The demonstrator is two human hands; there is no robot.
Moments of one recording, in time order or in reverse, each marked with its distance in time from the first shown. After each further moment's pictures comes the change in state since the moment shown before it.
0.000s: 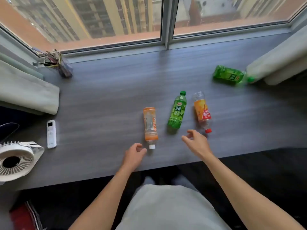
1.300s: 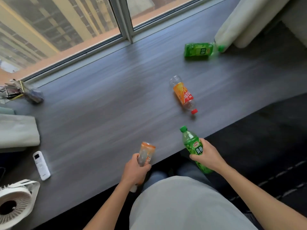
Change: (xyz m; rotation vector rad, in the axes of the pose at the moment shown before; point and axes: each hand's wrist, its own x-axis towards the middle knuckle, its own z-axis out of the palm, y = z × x) left_hand -0.014 -0.034 0.023 0.273 -0.166 0.113; right_hand -0.081 0.118 0.026 0.243 -0.040 0.144
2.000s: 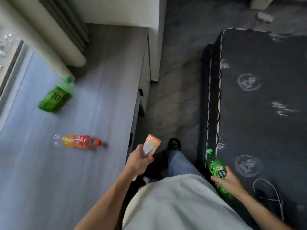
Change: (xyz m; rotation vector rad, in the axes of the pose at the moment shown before) left_hand -0.005 0.230 0.206 0.772 -0.507 0.637; right_hand -0.240 0.270 0.082 0.939 0.510 0.853
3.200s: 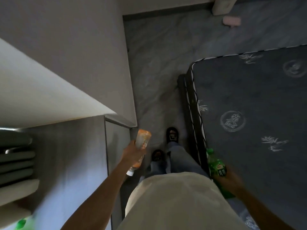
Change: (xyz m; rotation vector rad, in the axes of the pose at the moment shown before) left_hand 0.383 0.425 -0.139 0.165 -0.070 -0.068; right_hand 0.259 -0.303 -0.238 0.100 0.040 0.146
